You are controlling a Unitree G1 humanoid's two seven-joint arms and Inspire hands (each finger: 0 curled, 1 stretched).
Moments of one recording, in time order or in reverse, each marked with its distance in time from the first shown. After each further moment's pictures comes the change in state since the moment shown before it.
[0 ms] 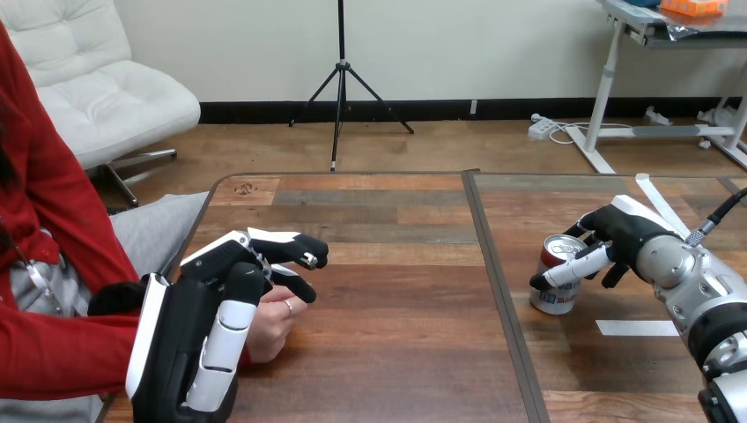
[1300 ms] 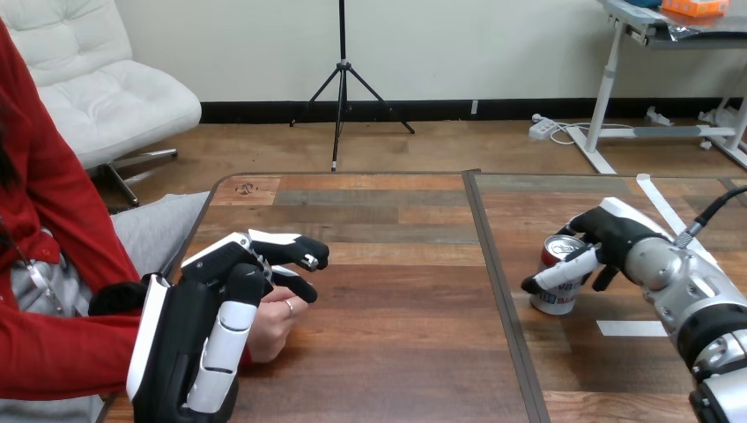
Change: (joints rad) left arm 0.001 0.003 -0.005 0.000 -0.002 0.000 0.003; right arm 0.000 0.021 0.001 0.000 -0.004 0.011 -0.009
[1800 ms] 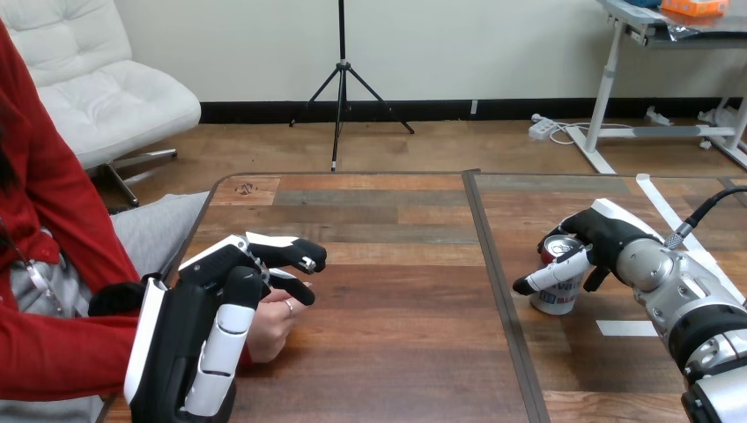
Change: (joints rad) left arm 0.011 0.004 -0.001 -0.002 0.000 0.000 0.005; right arm 0.000 0.024 0.000 0.000 -0.004 0.001 -0.002
